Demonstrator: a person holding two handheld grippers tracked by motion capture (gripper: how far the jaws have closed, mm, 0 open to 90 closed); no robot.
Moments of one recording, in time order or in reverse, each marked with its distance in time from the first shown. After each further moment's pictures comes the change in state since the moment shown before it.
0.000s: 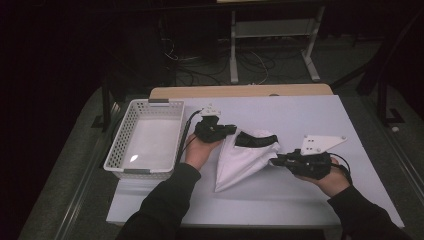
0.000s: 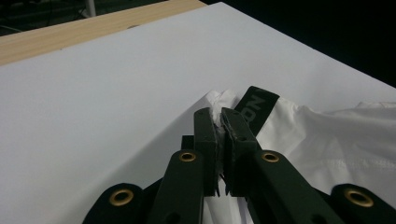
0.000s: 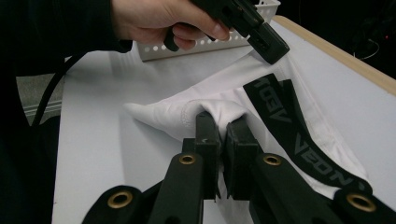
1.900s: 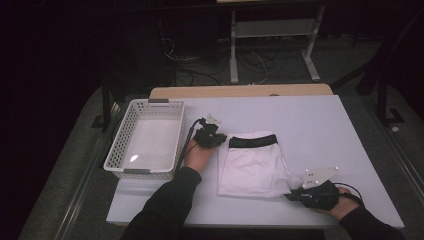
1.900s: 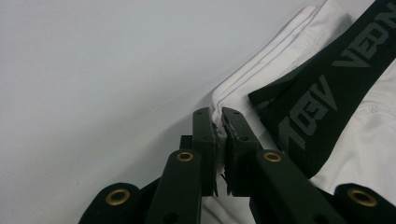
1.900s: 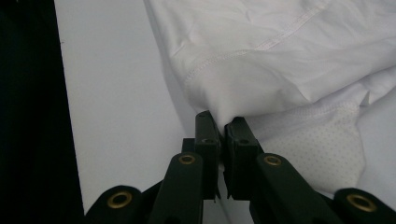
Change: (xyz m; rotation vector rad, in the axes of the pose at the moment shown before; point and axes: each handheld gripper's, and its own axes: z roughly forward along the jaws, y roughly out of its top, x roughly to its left) left arm 0.032 -0.043 0.035 0.194 0.206 0.001; right arm 0.026 -0.087 -0.002 0.325 0.035 0.048
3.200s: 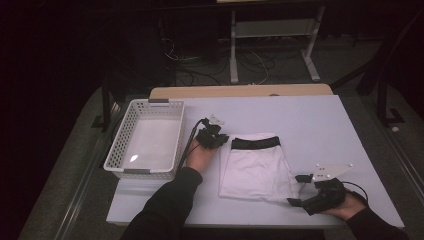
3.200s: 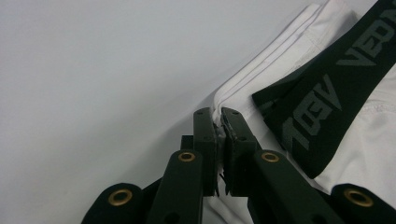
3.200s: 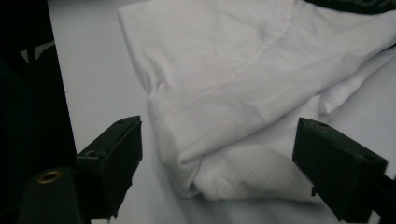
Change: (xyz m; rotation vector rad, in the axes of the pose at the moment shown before) left arm -0.005 0.003 0.000 0.011 0.021 0.024; right arm -0.006 -0.006 -0.012 -0.124 -0.009 0.145
